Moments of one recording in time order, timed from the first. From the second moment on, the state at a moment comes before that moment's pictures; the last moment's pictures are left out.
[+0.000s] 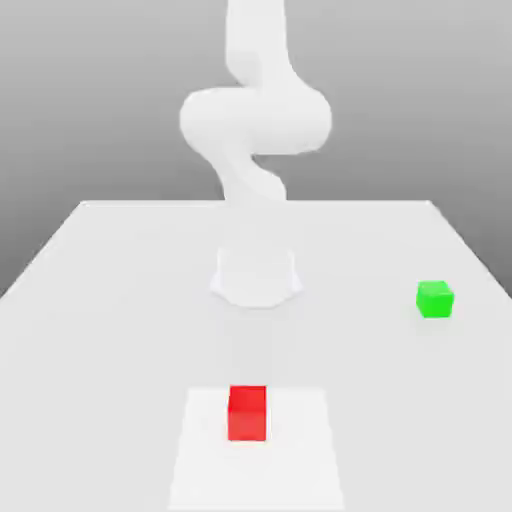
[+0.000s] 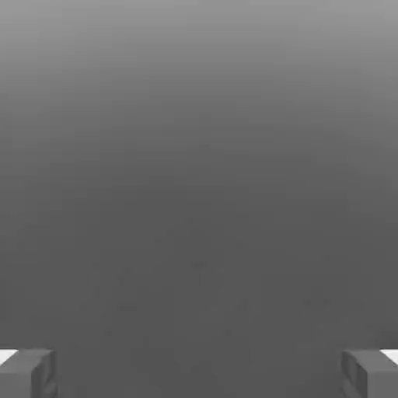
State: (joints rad) arm -0.01 -0.72 0.01 -2.35 -0.01 2.35 0.81
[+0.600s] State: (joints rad) arm -0.03 -0.05 0.00 -2.78 -0.01 2.77 0.79
